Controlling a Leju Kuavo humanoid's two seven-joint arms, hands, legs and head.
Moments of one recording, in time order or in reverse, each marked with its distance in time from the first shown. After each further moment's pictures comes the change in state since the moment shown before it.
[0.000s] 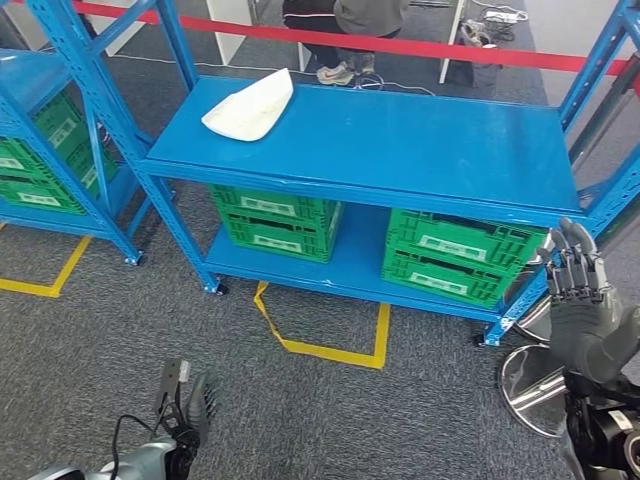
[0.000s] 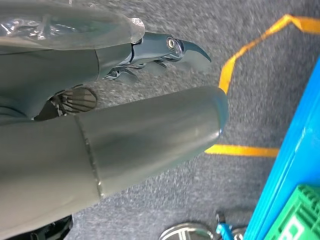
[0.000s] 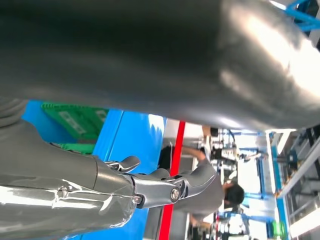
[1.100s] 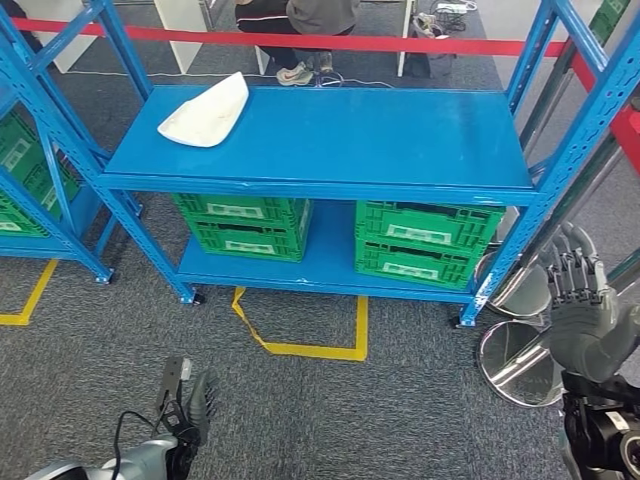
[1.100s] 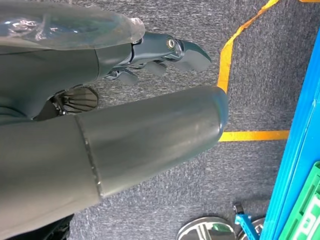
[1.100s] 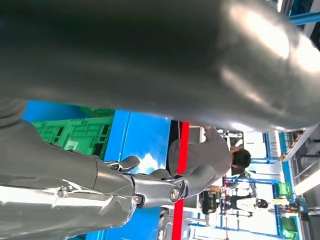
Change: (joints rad) left arm -0.004 -0.004 0.001 0.000 -0.004 0.008 0.003; right arm -0.006 0.000 0.003 0.033 0.002 -0.027 0.000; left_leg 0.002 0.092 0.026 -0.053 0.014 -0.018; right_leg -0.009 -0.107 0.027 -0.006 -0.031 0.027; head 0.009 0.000
